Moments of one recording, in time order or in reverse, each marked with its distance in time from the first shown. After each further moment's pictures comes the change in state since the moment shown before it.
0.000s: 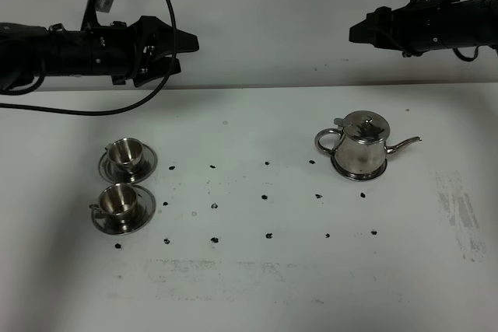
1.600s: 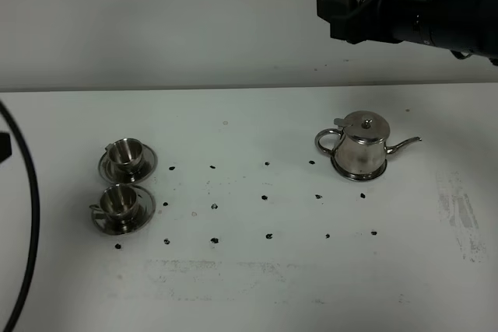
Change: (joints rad) left arm 0.082 -1.441 1.050 0.801 -0.219 -0.294; right arm 0.254 -0.619 0.662 0.422 -0.371 -0.666
